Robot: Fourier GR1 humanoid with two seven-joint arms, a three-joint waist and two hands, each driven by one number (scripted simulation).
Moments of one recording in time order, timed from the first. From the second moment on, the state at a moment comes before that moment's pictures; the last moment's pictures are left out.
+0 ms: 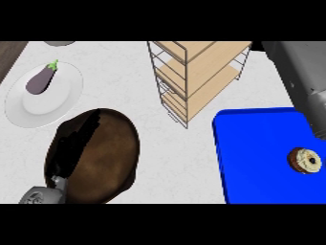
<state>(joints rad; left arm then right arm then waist) -0.07 0.21 -0.14 -1.36 -0.04 -0.05 0.05 -1.41 -0.29 -0.39 -0.24 0.29 0.22 -0.13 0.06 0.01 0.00</state>
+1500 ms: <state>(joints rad) -0.09 0.20 -0.13 -1.39 -0.04 -0.05 0.07 -1.15 -0.83 -0.58 -0.20 0.16 0.38 -0.28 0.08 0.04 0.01</state>
